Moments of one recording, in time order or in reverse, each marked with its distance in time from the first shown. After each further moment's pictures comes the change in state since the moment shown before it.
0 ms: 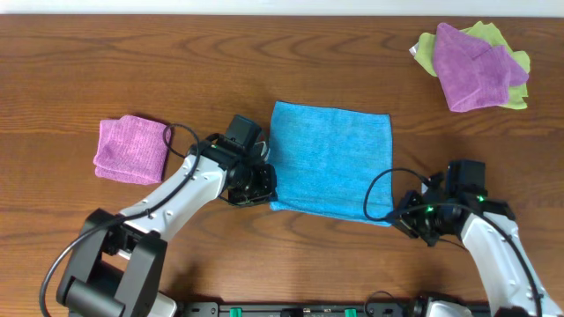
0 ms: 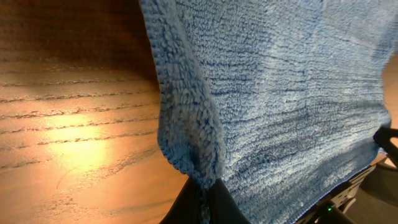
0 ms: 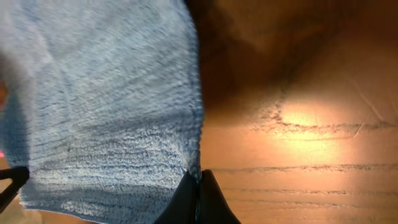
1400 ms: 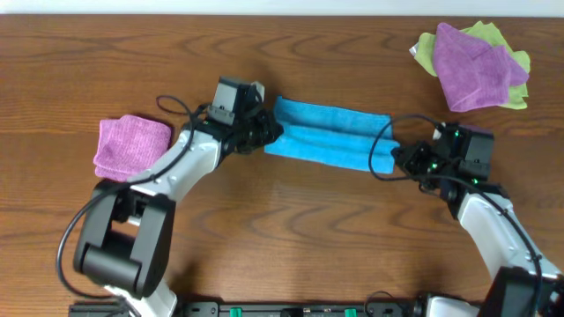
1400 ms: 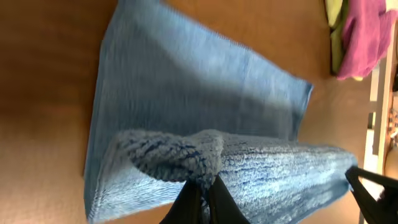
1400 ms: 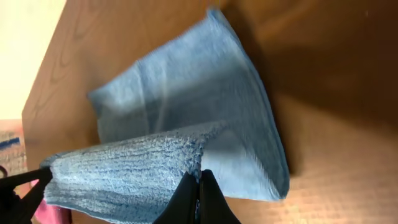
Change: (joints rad) left arm 0.112 0.172 0.159 0.467 -0.039 -0.079; right arm 0.026 0.172 0.082 0.611 -0.004 0.156
